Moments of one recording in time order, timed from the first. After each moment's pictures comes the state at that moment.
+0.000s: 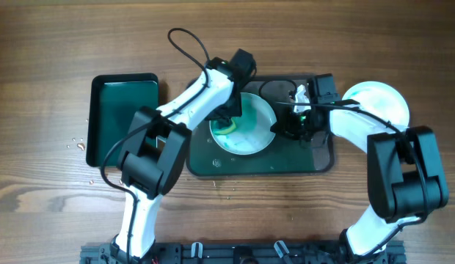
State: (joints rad) left arm -0.54 2.20 1.67 -1.03 -0.10 -0.56; right arm 0.15 1.87 0.94 -0.36 -0.62 0.41
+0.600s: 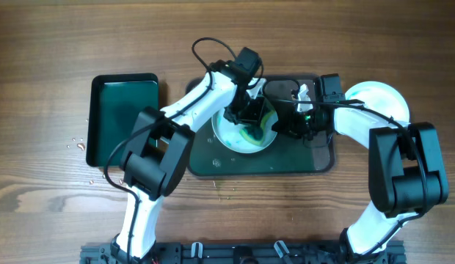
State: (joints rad) left arm -0.58 2.20 1.66 -0.87 0.39 -0.31; right arm 0.12 1.89 0.94 -0.34 -0.68 0.36
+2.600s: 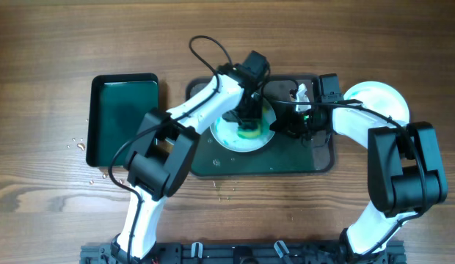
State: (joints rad) left arm -0.60 2.22 1.68 -0.88 0.10 -0.52; right arm 0.13 1.90 0.94 -0.33 -0.69 0.37
